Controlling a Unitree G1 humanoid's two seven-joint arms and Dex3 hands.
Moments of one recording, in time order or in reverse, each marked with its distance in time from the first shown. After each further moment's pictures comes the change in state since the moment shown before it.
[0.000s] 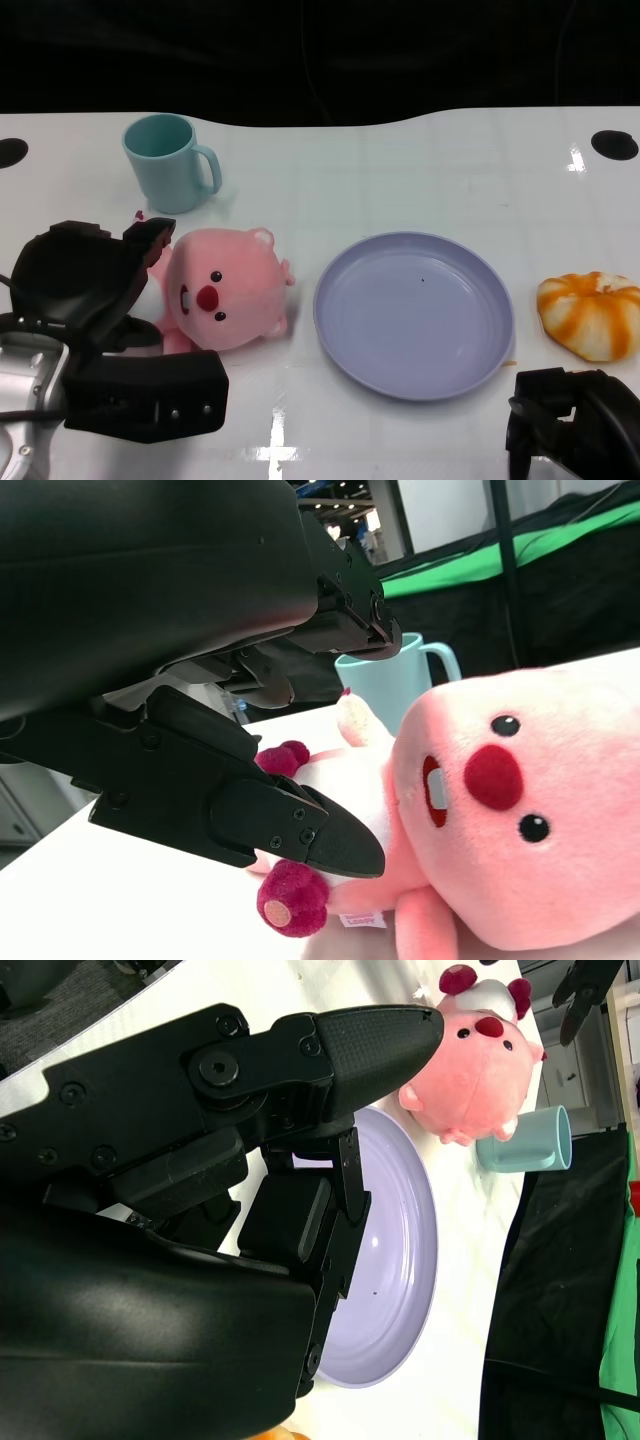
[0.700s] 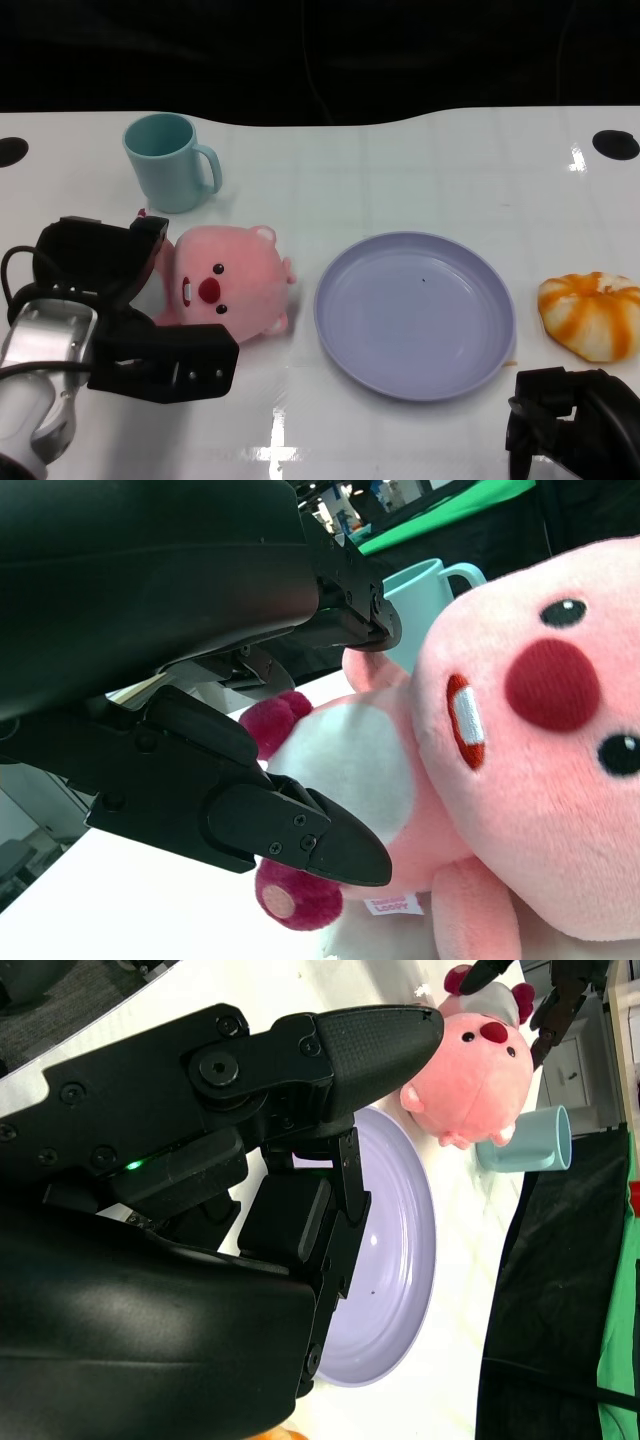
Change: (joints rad) left arm -0.218 -0.005 -0.178 0.320 0.016 0.087 0.024; right arm 0.006 0.000 0.002 -0.016 -0.007 -0.002 -0.009
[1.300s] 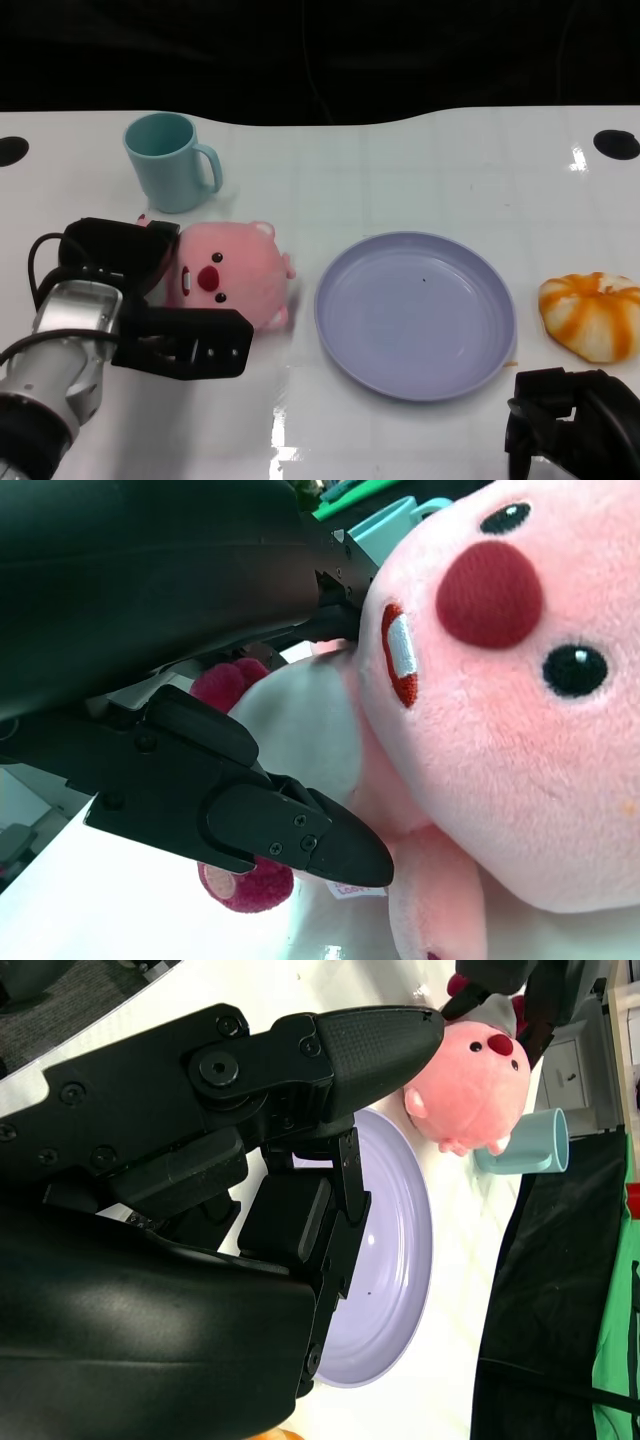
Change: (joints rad) left arm -0.172 -0.063 -0.112 0.306 -0.077 -0.012 0.028; right arm 0.009 0.000 0.003 -0.011 -0.004 -0.001 -0.002
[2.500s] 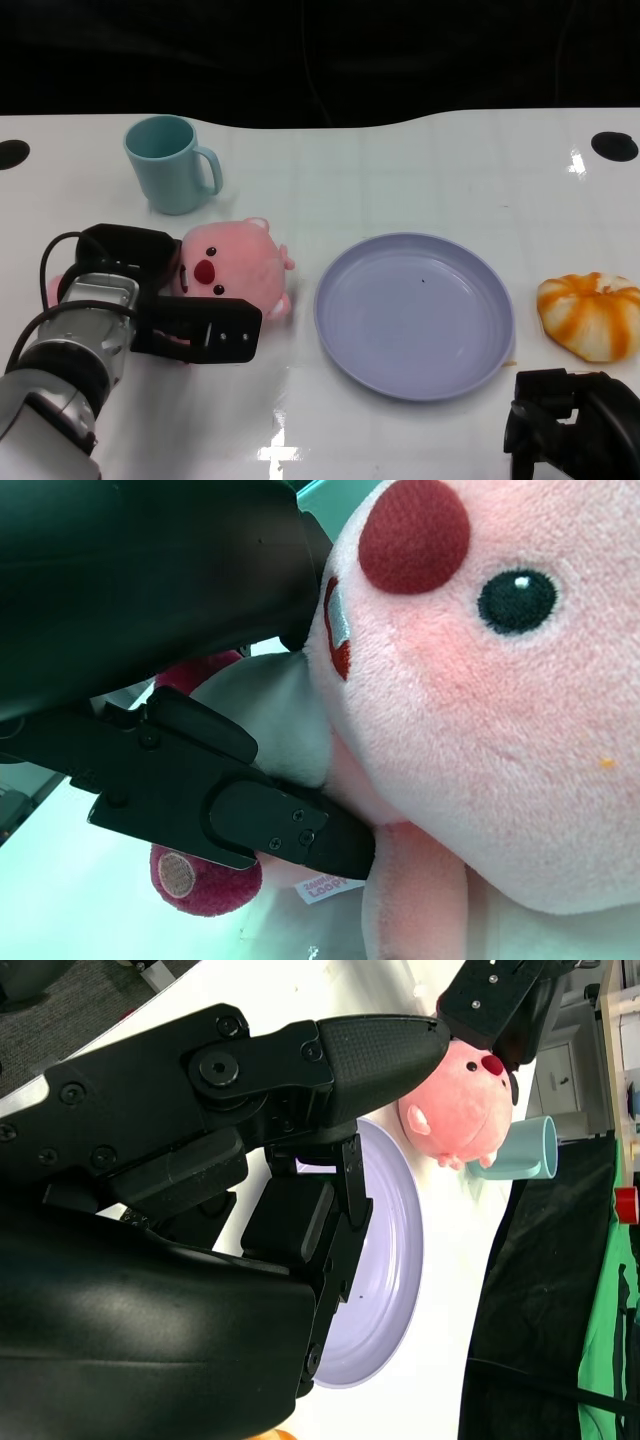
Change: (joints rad) left arm -0.244 -0.140 -0.163 0.584 -0.161 -0.130 0.182; right arm 0.026 -0.004 0.002 -0.044 0.000 0.003 -0.002
